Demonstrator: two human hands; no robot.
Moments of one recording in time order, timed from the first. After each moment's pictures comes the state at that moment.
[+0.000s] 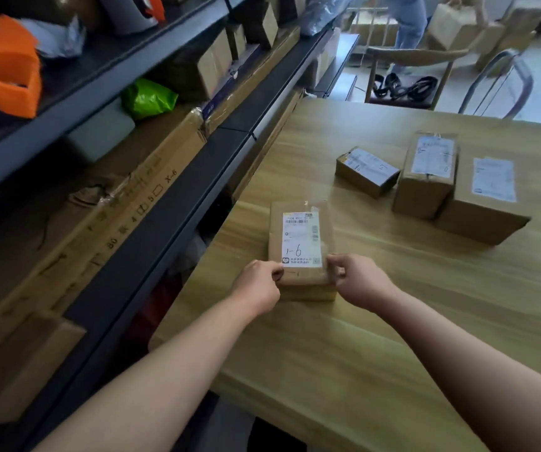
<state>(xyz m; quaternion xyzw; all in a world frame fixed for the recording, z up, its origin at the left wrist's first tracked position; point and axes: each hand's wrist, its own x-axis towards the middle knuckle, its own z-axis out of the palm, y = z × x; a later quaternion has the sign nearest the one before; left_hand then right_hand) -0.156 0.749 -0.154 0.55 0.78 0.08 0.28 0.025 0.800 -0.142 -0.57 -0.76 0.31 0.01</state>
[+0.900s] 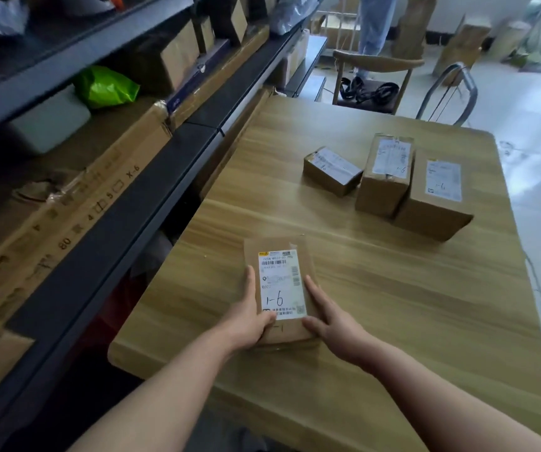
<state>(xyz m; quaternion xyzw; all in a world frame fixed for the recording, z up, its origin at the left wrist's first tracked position) -0.116 0.711 -0.176 0.46 0.74 0.10 0.48 0.078 0.744 -0.195 -0.51 -0.69 0.51 0.07</state>
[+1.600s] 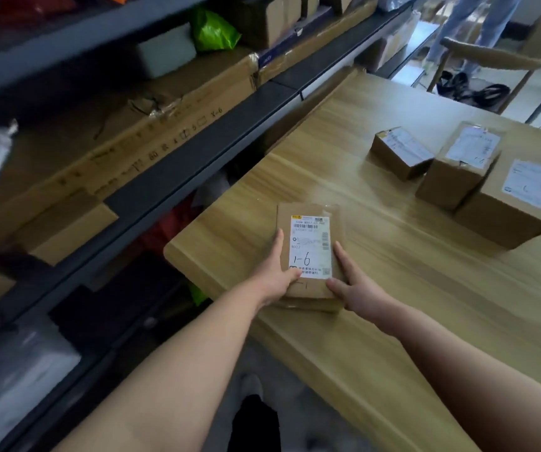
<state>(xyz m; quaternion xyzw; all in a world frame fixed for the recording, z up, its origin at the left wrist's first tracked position) -0.091 0.657 -0.190 0.33 0.76 0.28 0.48 0.082 0.730 -0.200 -0.47 -0.70 0.54 0.04</state>
